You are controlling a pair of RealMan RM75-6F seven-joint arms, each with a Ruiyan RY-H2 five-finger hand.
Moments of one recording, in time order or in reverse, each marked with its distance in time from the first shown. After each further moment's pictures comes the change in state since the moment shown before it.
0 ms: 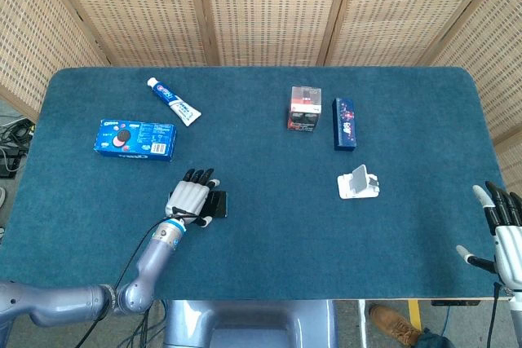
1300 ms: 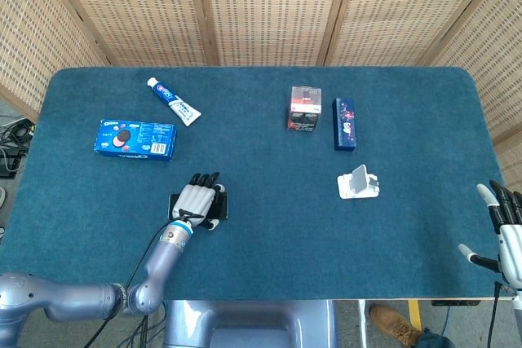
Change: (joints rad) left arm -0.070 -0.035 0.049 0.020 -0.060 0.043 -0.088; right arm 0.000 0.008 0.004 0.007 0.008 -0.001 0.034
